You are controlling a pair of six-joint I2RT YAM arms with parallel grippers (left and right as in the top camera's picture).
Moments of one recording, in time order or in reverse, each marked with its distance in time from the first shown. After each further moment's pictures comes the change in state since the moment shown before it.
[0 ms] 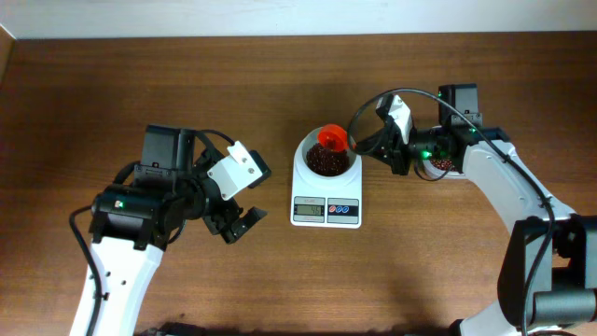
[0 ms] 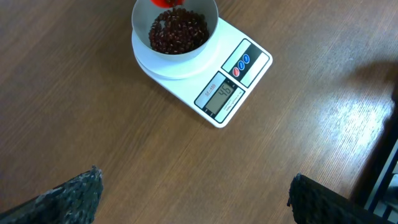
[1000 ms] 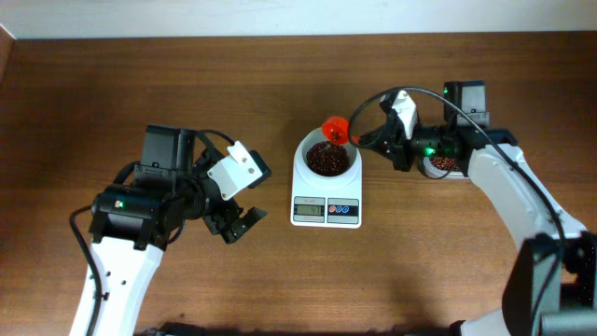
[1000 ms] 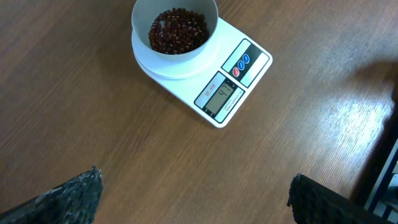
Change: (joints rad) left arm 0.000 0.000 0.000 0.000 0.000 0.000; right arm 0.000 -0.076 0.000 0.019 0.053 0.091
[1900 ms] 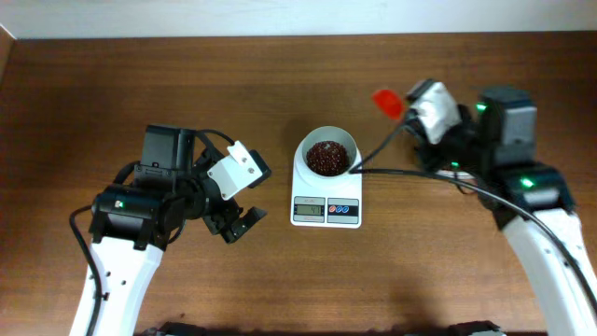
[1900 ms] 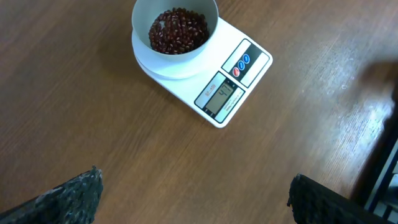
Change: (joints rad) left arm 0.000 0.000 0.000 -0.001 0.000 0.000; right arm 0.027 -0.445 0.000 -0.156 0.603 0.079
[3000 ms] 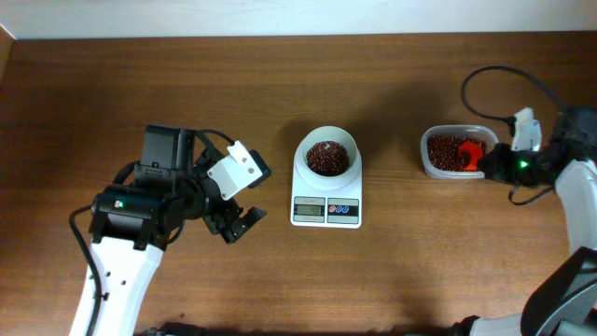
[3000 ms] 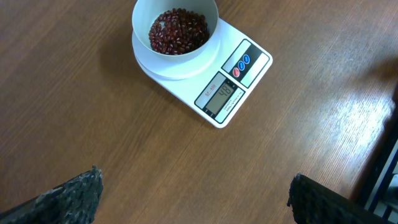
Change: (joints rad) left arm 0.000 0.000 0.001 0.001 0.000 0.000; right arm -0.522 0.389 0.002 -0.196 -0.106 0.317
